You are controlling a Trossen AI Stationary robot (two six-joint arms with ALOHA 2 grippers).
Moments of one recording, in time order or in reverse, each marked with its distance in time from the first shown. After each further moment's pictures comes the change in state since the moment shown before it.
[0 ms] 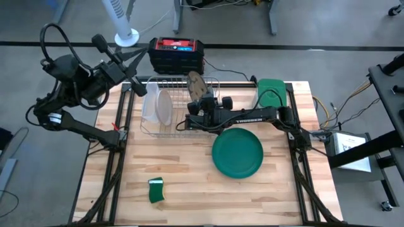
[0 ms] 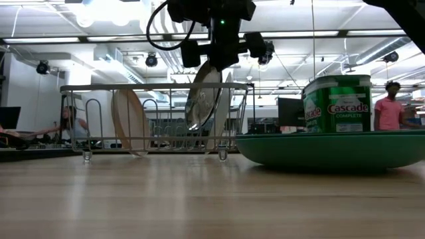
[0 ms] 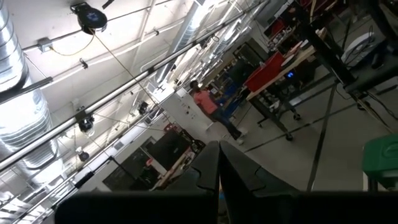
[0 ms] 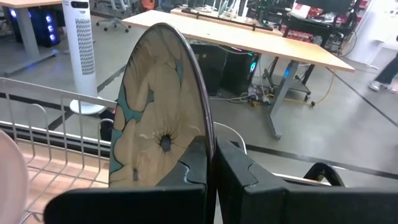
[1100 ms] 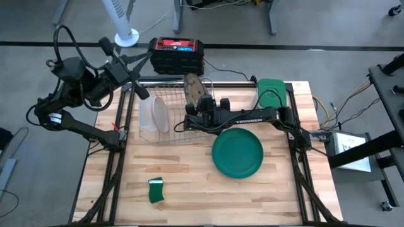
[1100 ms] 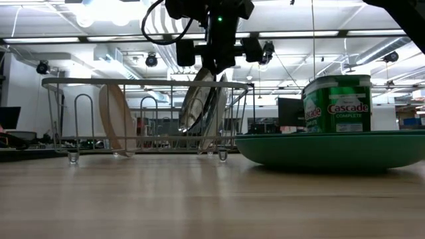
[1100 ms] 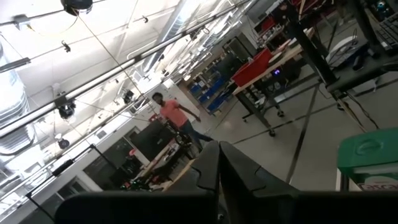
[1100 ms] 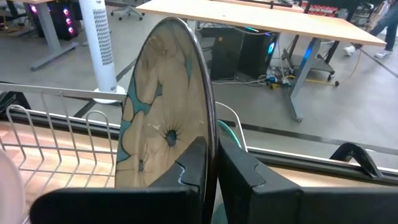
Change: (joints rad) left arm 0.000 0.004 -0.014 -0.053 0.000 -0.107; right arm 0.003 0.000 0.000 0.049 -0.077 0.009
